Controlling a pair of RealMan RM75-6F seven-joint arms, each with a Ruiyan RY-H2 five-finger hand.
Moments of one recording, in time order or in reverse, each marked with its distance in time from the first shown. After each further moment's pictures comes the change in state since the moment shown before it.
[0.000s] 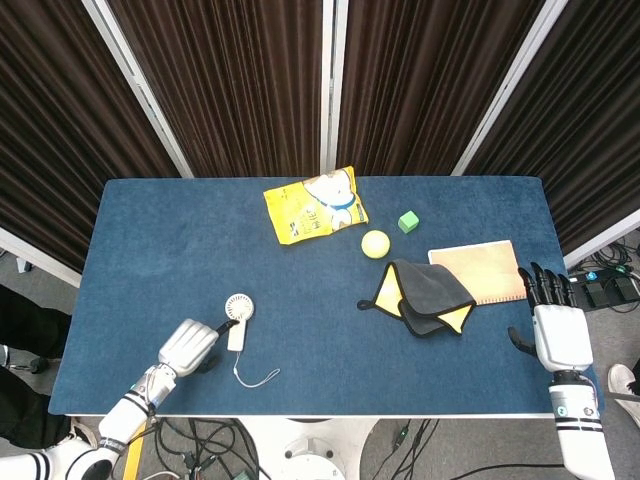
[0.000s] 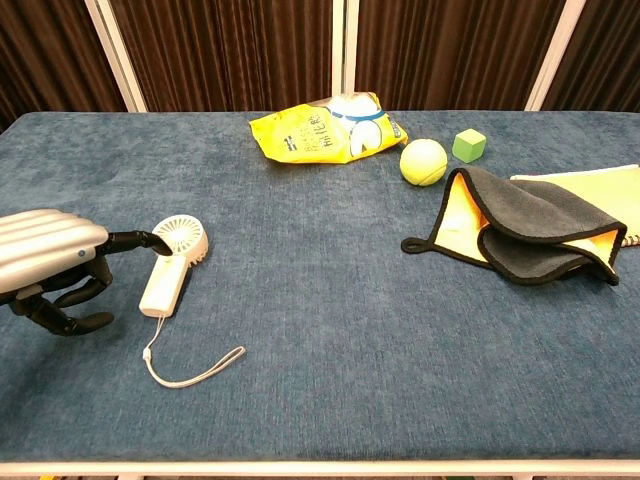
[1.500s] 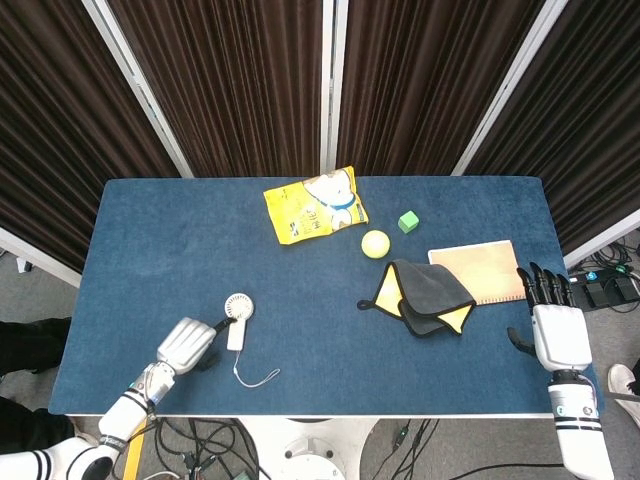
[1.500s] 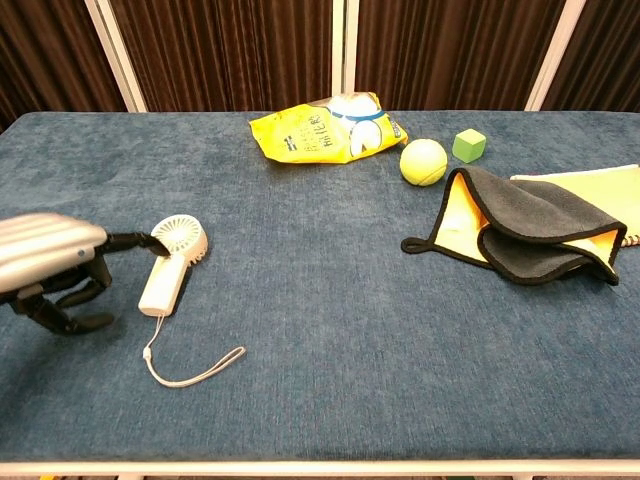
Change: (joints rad) left arm -0.010 0.003 0.001 0.006 -0.023 0.017 -0.052; right arm 0.005 -0.001 -0.002 0.003 0.003 -0.002 0.002
